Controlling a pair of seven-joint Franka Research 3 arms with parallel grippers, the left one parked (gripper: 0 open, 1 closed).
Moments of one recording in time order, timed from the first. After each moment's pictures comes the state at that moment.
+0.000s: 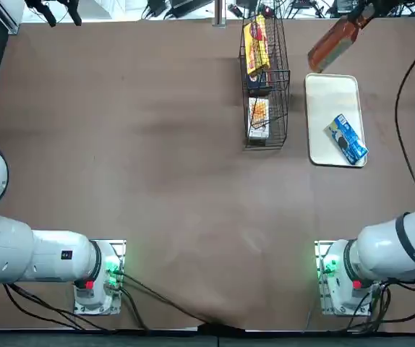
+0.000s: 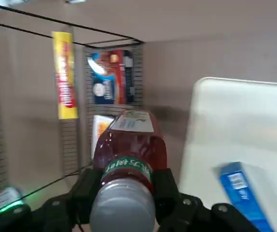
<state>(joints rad) -0.12 0.21 -0.05 -1.51 0.48 1.59 -0.26</state>
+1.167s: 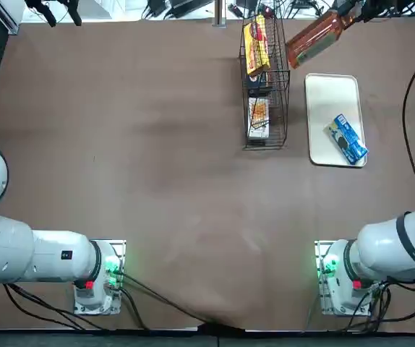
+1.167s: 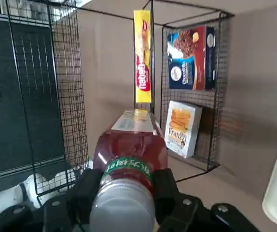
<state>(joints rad) -0.16 0.22 -0.05 -1.59 0.82 1.46 -0.33</state>
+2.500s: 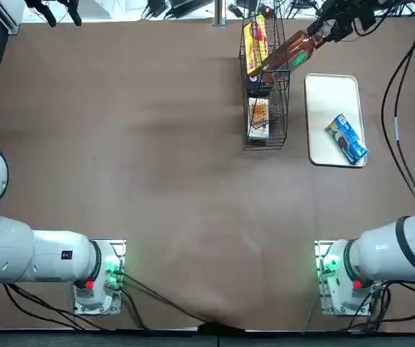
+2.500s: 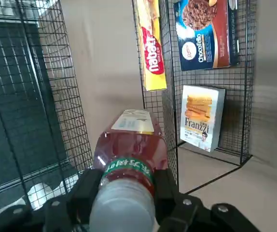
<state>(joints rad) 0.00 0.13 -0.03 -1.77 0.84 1.62 -0.19</state>
